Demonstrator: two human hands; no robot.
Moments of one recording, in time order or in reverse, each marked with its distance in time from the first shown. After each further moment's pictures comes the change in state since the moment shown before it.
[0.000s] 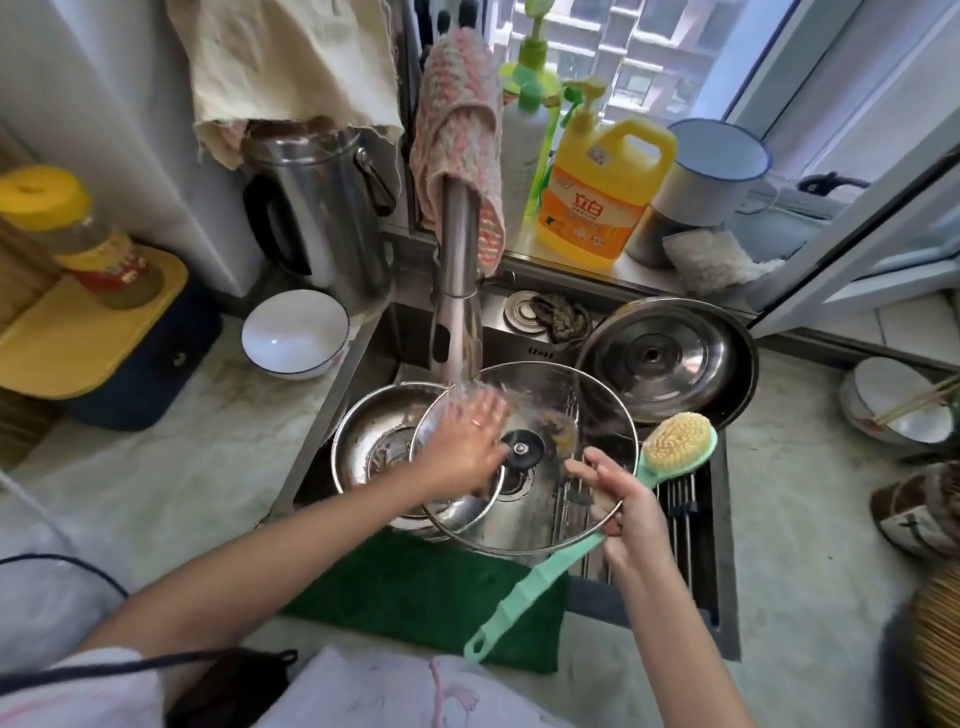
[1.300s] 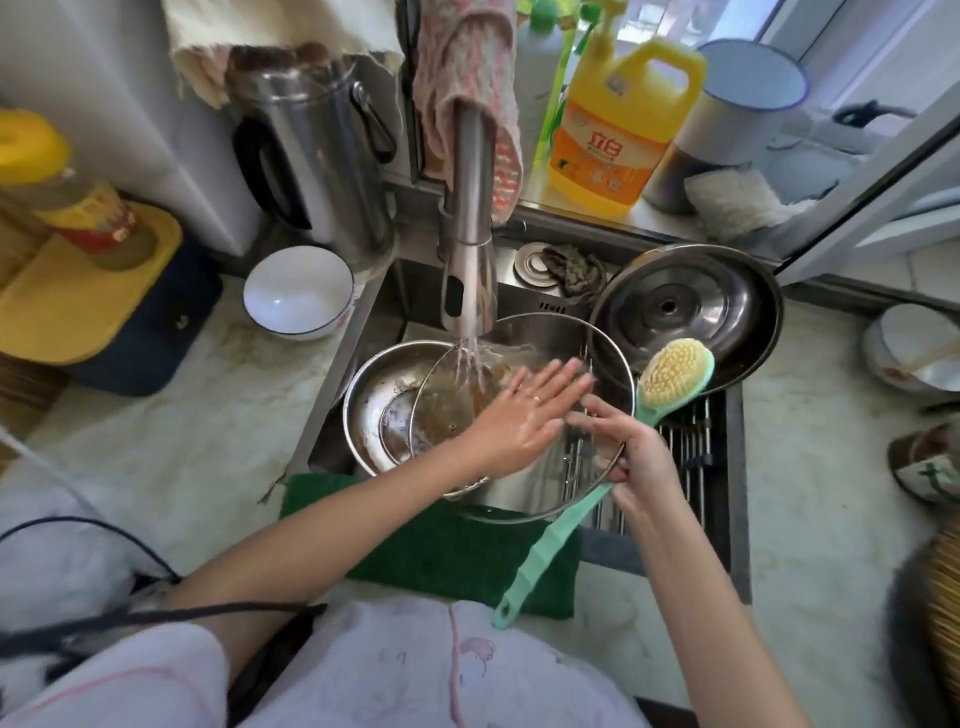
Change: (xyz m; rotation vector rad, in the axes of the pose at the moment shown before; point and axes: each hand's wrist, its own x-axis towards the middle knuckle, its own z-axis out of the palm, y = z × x) left_hand 0.004 0.031 0.018 -0.161 0.110 0.353; right_hand -0.011 -0.004 0.017 -0.151 -0.049 0.014
